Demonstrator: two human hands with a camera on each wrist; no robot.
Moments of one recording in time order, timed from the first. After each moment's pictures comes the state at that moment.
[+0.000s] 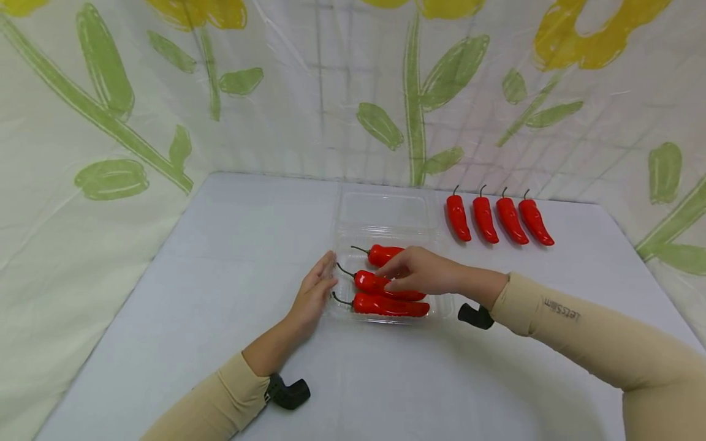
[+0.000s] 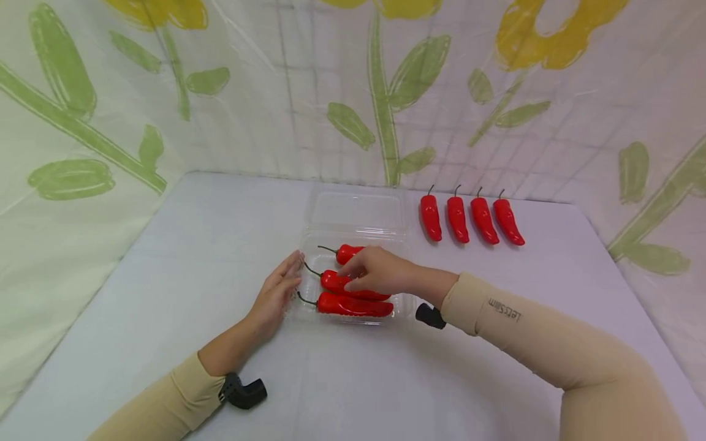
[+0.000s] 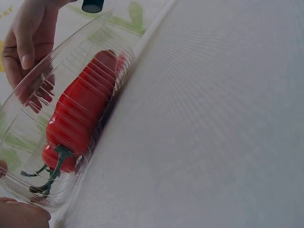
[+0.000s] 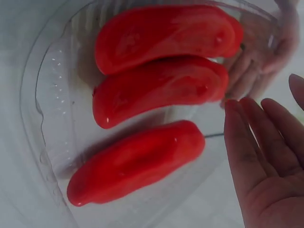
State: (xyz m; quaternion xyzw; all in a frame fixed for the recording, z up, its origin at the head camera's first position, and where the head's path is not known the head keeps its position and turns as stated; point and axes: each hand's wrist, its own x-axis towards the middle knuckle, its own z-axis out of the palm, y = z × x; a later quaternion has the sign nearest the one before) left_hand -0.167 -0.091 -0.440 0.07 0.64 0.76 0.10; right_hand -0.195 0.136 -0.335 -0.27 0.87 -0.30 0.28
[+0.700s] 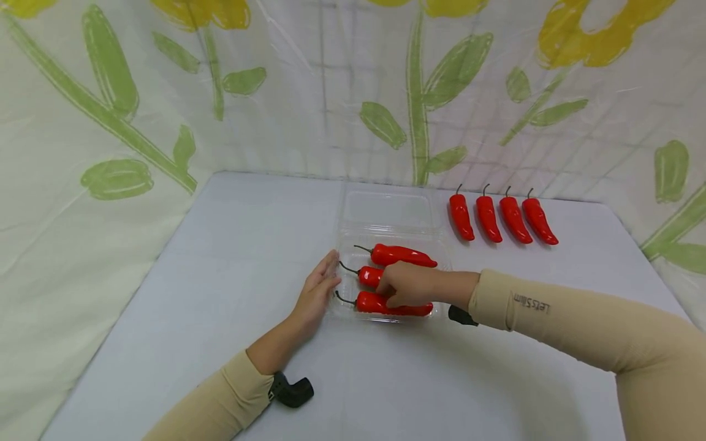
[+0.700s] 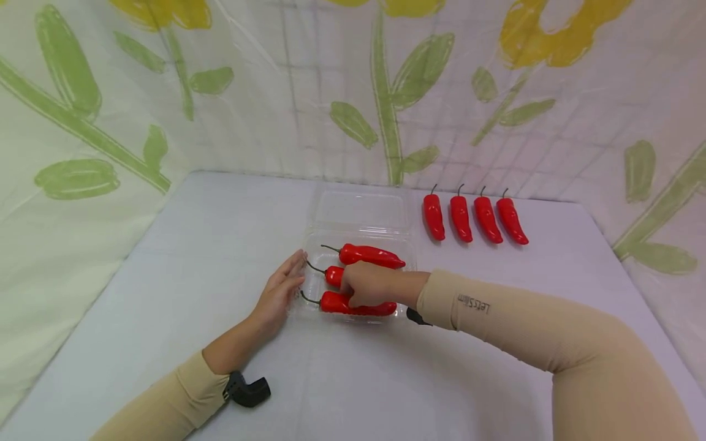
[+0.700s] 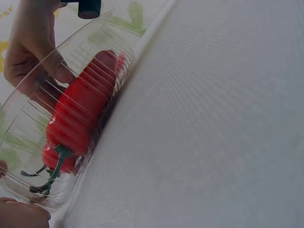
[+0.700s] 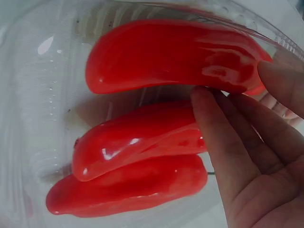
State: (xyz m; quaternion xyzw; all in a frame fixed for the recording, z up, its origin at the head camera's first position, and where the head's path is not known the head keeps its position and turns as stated) left_hand -0.167 -0.089 -0.439 0.06 0.63 0.77 0.10; right_hand -0.189 0.105 -0.344 -0.29 0.90 -0.14 0.30
